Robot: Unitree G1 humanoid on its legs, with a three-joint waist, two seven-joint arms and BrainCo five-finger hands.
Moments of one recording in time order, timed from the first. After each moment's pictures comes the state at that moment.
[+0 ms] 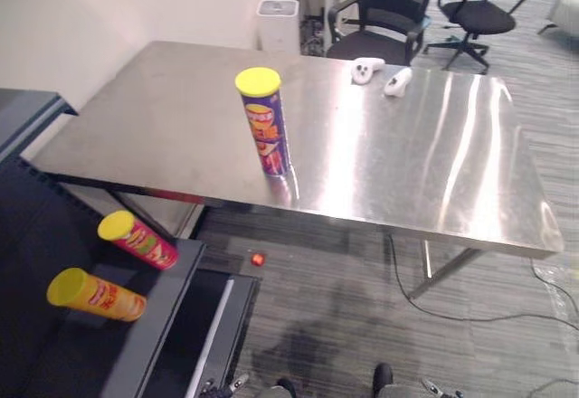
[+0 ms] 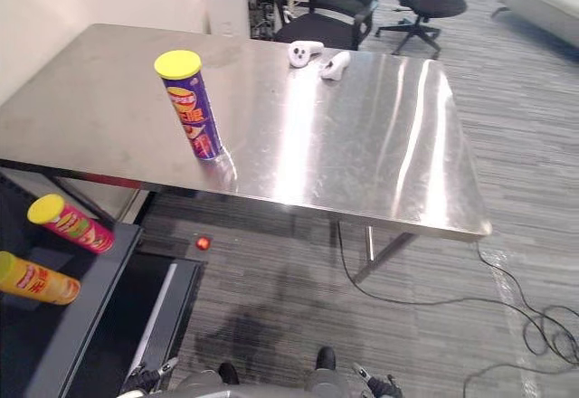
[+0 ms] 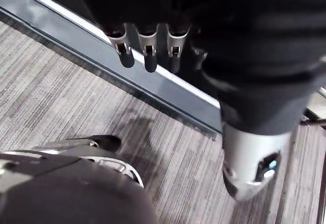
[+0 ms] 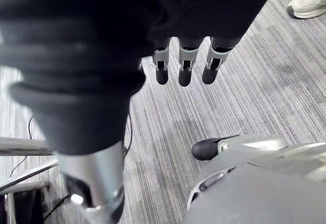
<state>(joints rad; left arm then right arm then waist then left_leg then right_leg) 0.10 0.10 0.25 1.15 -0.06 -0.12 0.14 0.07 -0.03 -0.50 1.16 0.06 -0.10 -0.14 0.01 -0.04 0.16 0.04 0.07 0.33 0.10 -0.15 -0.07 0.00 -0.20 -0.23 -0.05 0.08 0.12</state>
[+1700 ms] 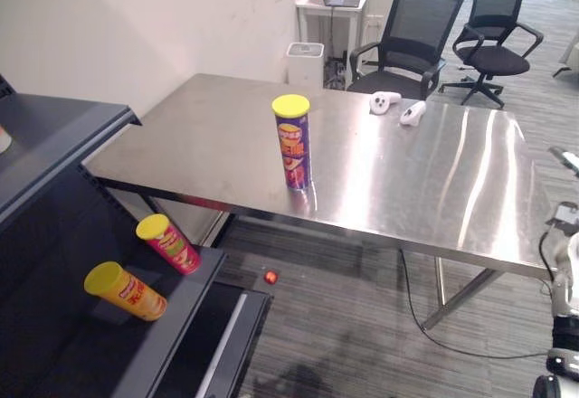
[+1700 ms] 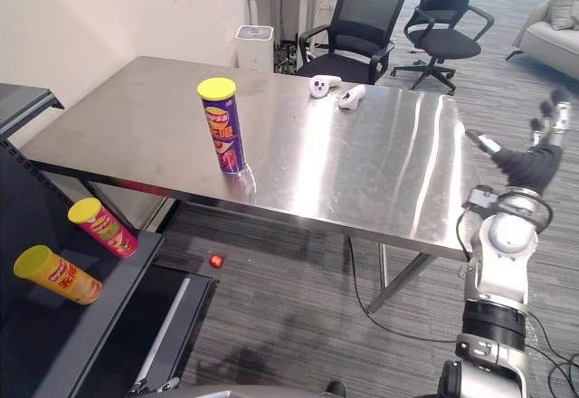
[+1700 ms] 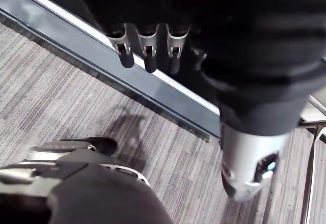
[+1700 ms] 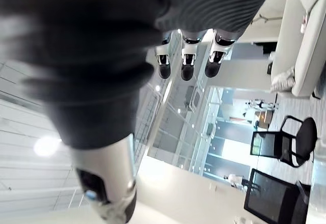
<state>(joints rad) 0.21 0.08 0.27 1.07 0.02 -0.11 0.11 -0.28 -0.46 -0.41 0.16 0.13 -0.23 -0.21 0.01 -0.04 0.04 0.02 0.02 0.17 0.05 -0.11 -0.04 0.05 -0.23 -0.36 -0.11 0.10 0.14</state>
